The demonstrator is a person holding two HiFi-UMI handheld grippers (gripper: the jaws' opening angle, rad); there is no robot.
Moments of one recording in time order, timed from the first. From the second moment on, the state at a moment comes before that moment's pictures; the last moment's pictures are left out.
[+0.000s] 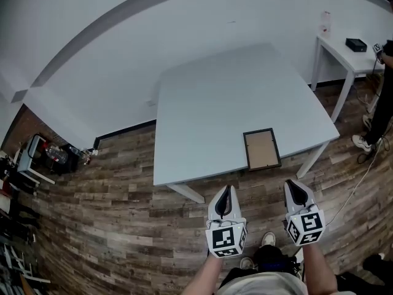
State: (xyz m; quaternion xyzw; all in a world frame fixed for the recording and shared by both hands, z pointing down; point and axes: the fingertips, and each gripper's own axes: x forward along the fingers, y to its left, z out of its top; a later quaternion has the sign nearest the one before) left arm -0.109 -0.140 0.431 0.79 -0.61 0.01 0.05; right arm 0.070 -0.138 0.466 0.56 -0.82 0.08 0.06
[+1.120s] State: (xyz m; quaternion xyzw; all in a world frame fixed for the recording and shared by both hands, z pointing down) left arm -0.091 -0.210 0.445 0.79 -0.61 0.02 0.03; right arm 0.106 -0.249 0.644 0.51 -0.64 0.53 -0.23
